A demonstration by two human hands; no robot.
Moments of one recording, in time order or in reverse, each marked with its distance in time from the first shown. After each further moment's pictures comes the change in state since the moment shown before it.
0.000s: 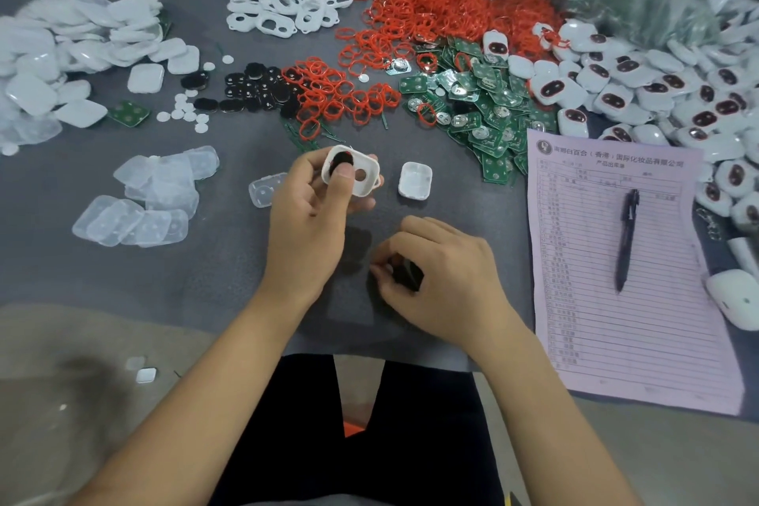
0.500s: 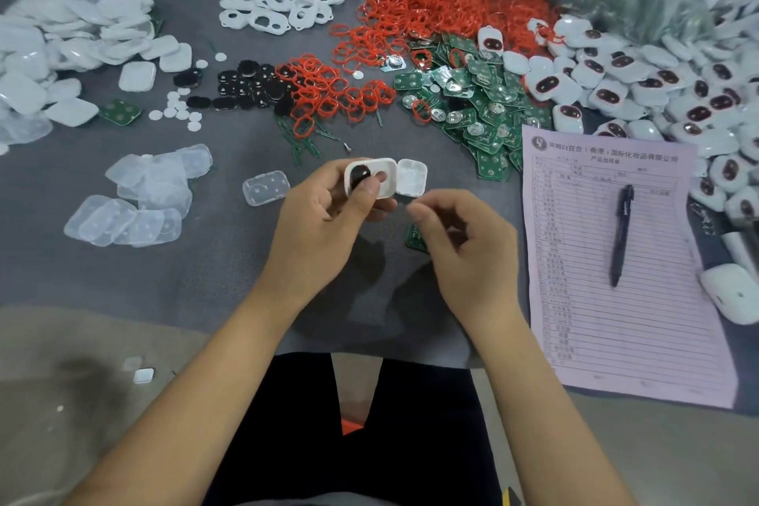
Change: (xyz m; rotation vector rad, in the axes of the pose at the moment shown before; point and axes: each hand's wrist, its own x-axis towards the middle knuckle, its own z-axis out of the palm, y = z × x) left_hand -0.004 0.003 0.003 0.112 -0.178 -0.016; right_hand 0.001 0.016 0.003 0.432 0.340 0.354
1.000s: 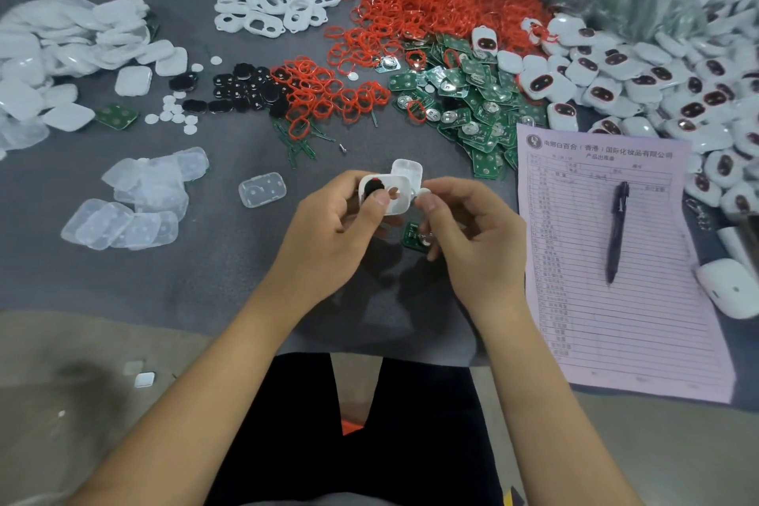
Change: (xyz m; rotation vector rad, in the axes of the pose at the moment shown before) left_hand -0.007 0.011 0.003 0.299 -0.095 0.022; right_hand 0.004 0.002 -0.004 0.324 0.040 0.177
